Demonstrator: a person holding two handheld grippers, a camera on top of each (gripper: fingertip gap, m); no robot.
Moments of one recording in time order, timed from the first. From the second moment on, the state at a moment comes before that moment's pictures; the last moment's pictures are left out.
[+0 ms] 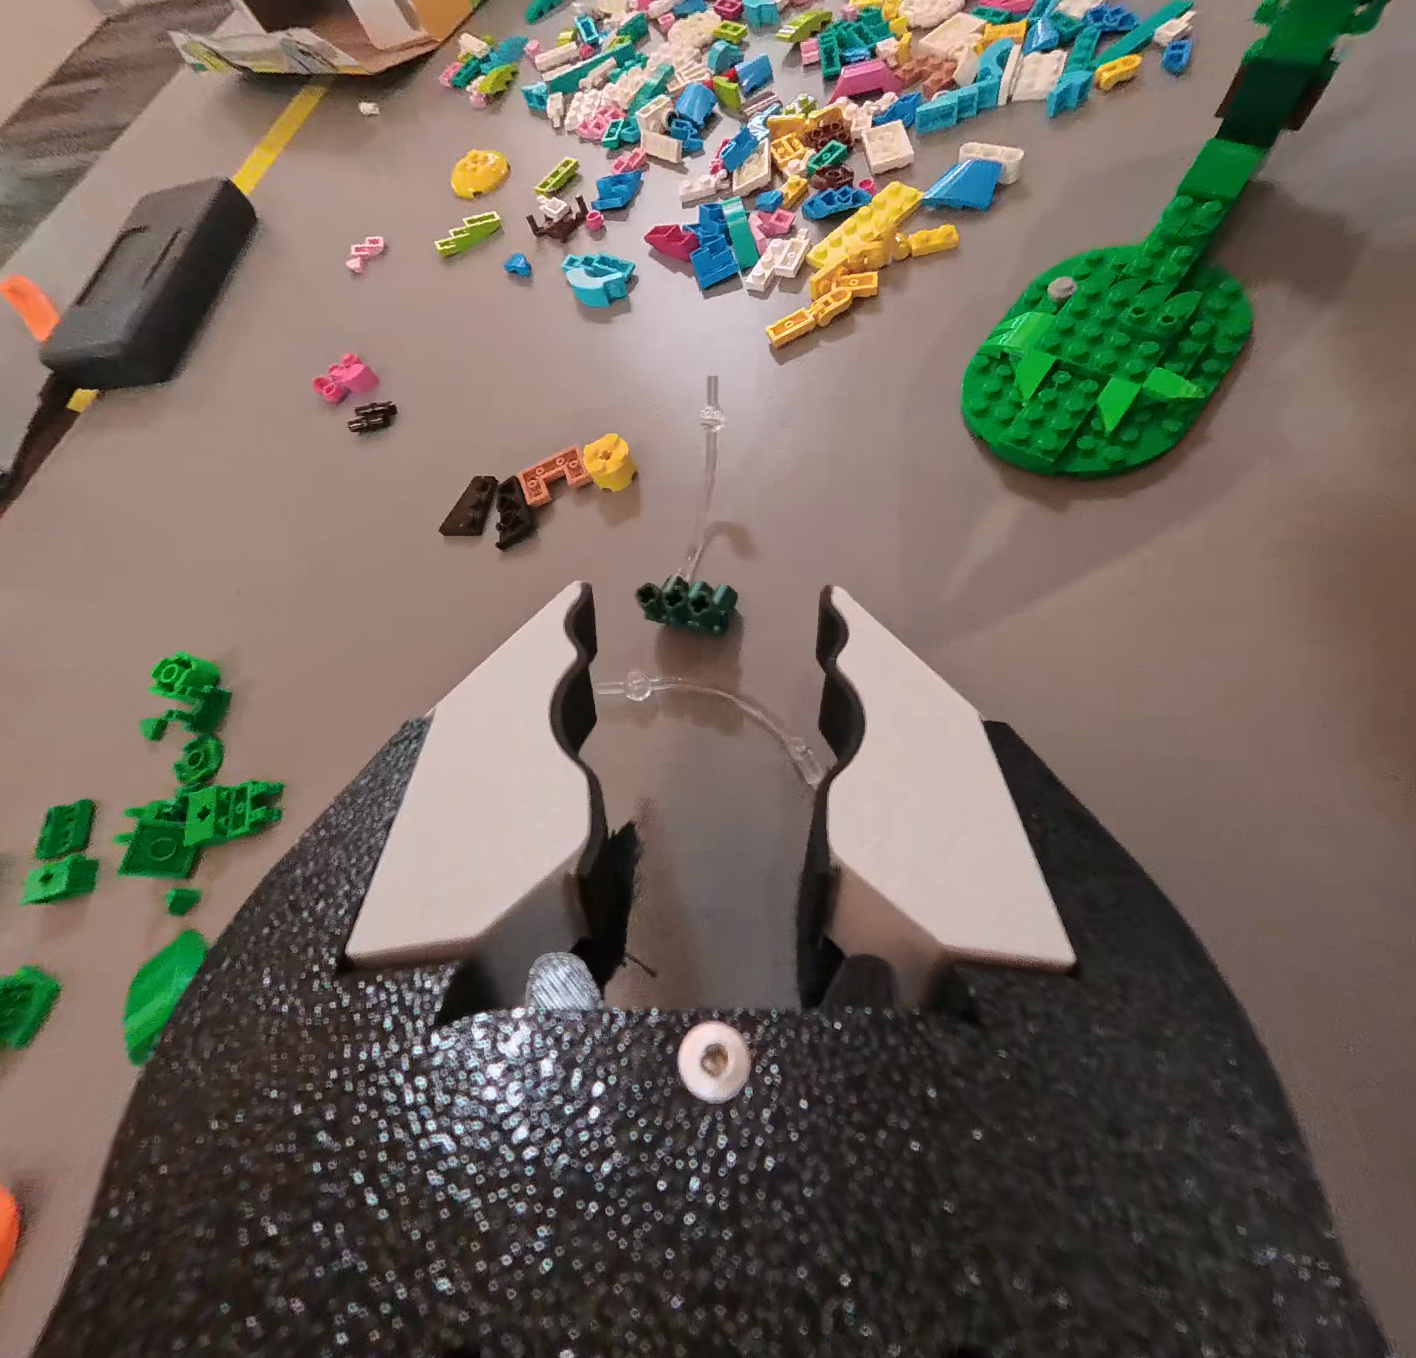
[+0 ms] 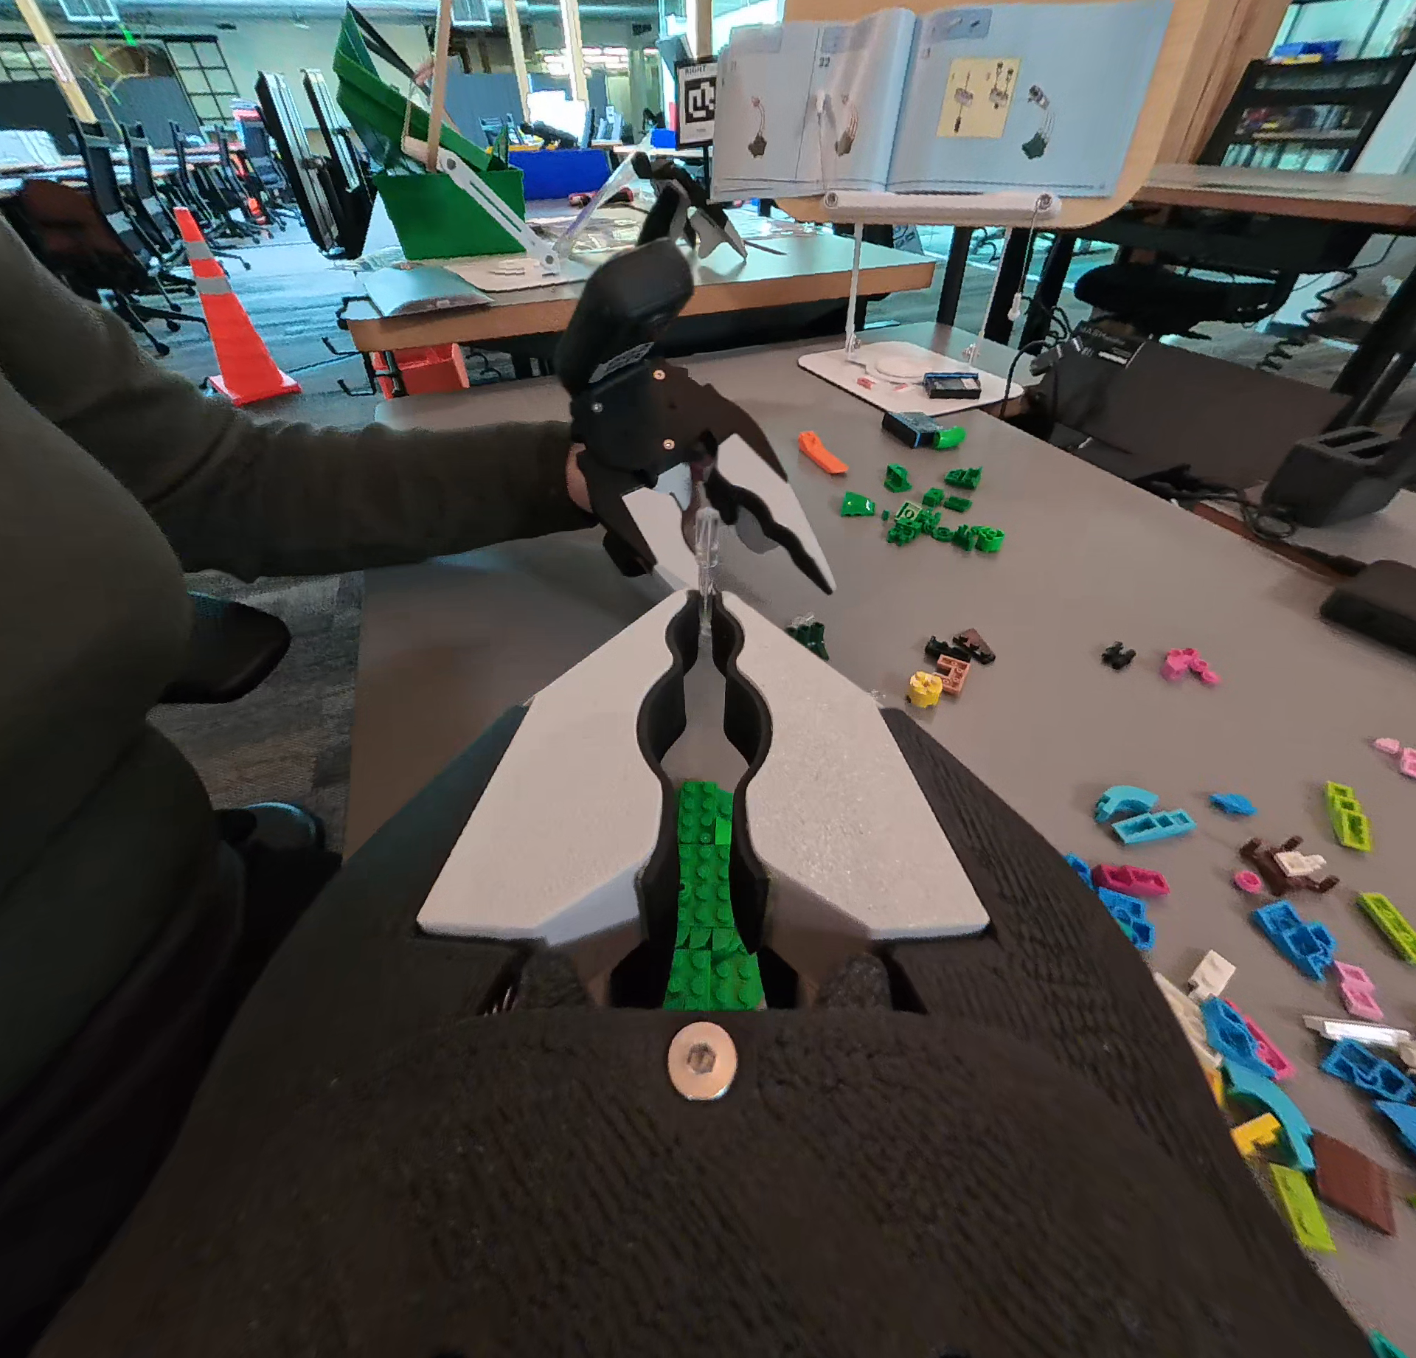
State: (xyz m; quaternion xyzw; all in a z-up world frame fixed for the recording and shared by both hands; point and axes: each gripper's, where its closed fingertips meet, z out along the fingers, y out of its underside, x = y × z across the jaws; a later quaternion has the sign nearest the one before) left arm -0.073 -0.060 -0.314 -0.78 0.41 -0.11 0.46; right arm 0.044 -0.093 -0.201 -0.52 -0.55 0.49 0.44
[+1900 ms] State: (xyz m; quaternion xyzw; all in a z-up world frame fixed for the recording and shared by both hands) left arm 0.033 -0.129 -0.140 -0.44 0.29 -0.55 0.65; right arm 0.048 -0.133 -0.123 -0.58 -0.57 0.41 0.41
